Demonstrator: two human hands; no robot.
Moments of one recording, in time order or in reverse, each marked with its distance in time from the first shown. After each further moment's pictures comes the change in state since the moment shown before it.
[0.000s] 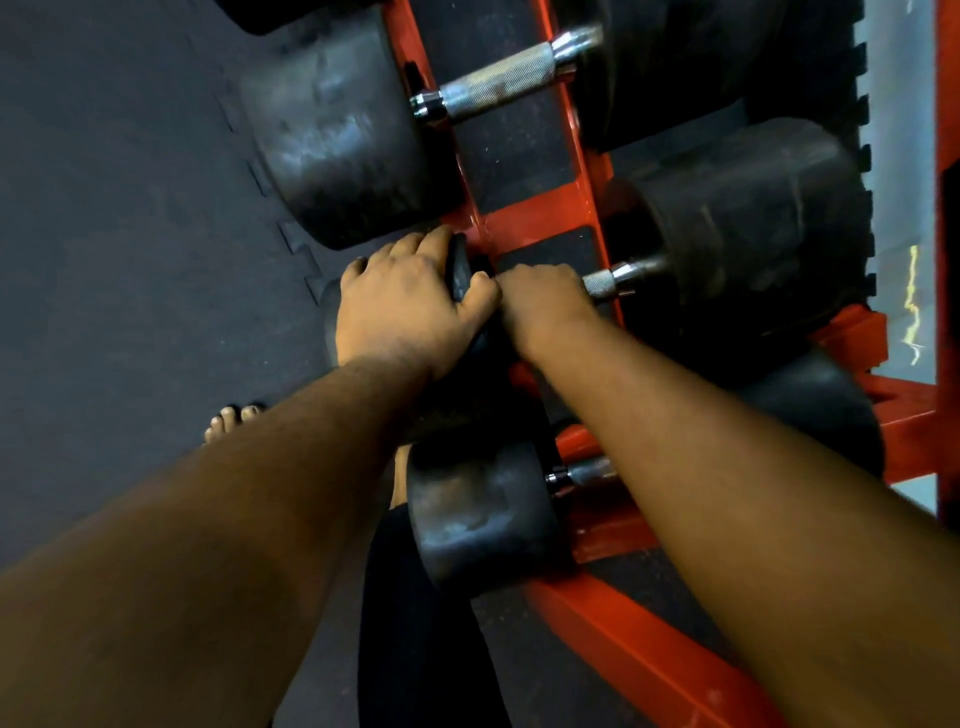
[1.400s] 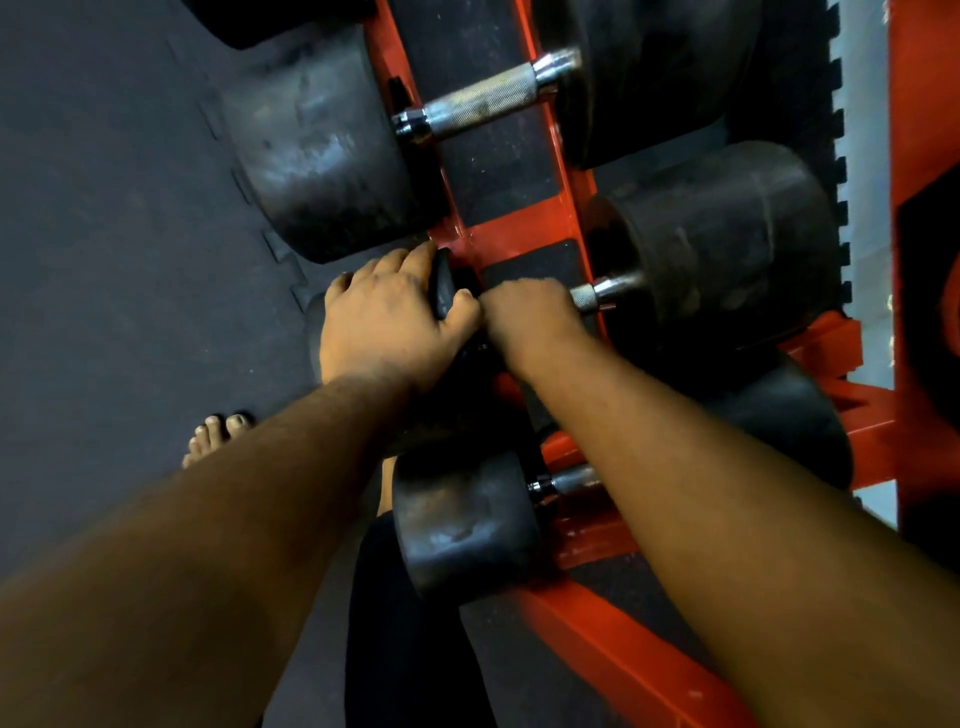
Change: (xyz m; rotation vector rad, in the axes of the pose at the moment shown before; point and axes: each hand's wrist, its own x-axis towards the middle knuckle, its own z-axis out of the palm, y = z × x) left_hand 0.000 0.001 0.000 0.011 -0.021 -0.003; right_hand 0.001 0.004 0.003 -0.003 0.006 -0.029
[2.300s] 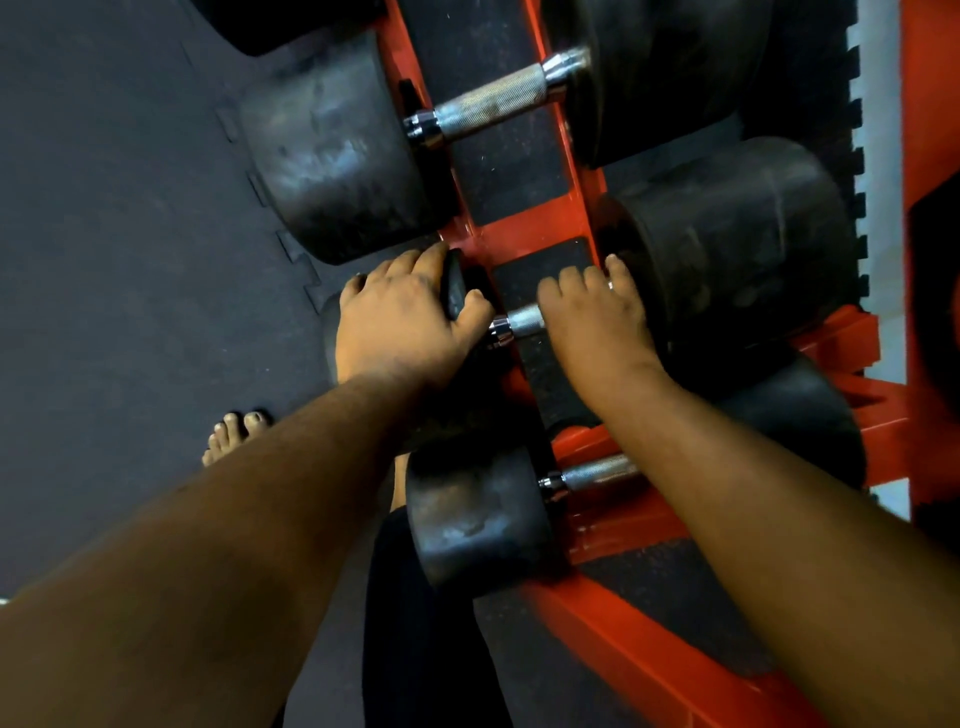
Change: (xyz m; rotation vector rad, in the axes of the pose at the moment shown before) left_hand 0.000 -0.001 0.000 -0.009 0.001 0.002; right_hand -0.040 0.032 0.021 -0.181 0.320 0.129
